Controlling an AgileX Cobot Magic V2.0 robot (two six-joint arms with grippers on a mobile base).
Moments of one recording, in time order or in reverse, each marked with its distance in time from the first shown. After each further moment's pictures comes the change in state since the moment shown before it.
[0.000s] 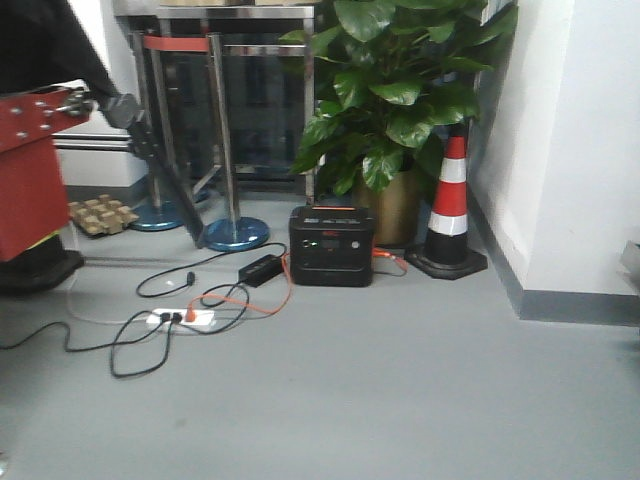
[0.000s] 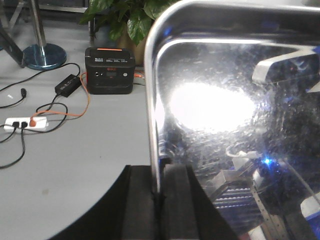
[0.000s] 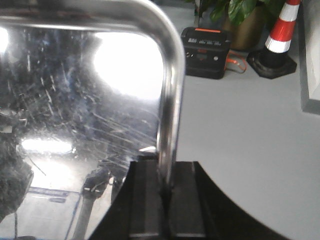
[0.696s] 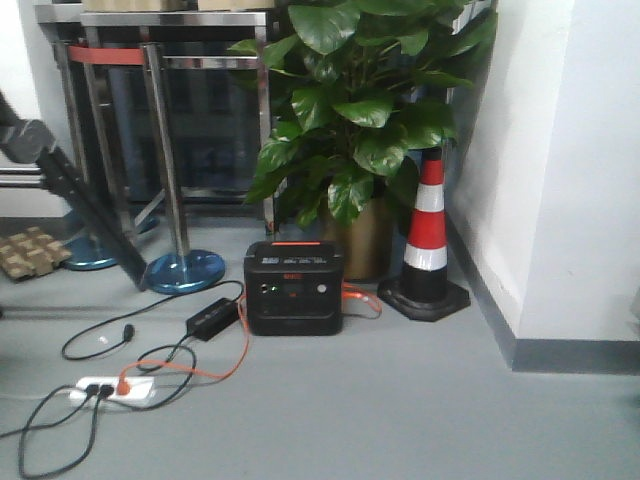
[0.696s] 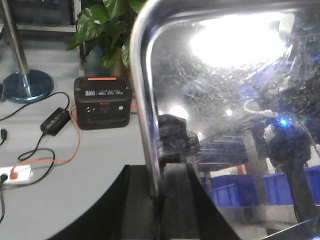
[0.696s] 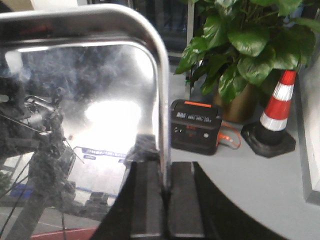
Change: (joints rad) left arm 0.008 -0.005 0.000 0.017 0.008 -0.015; right arm -0.015 -0.002 0.000 -0.042 -0.181 -0.019
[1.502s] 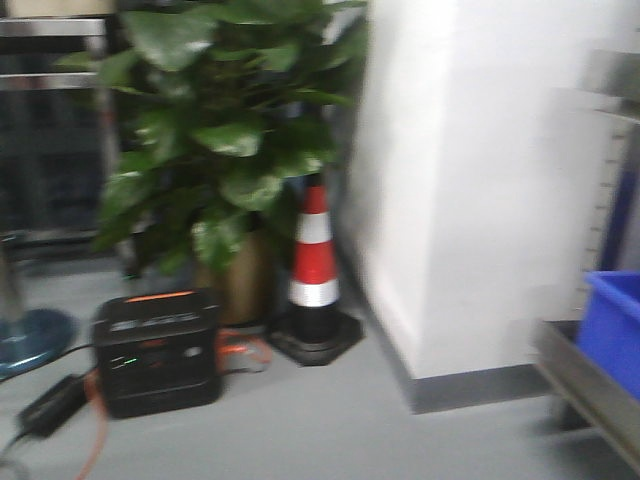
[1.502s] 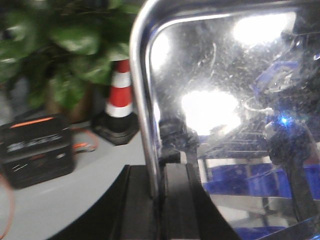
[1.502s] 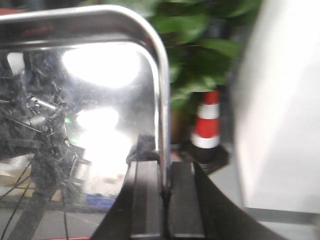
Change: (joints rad) left arm 0.002 -0.005 0.000 0.002 0.002 -0.002; right arm 0.000 0.000 0.000 -0.004 -0.017 0.000
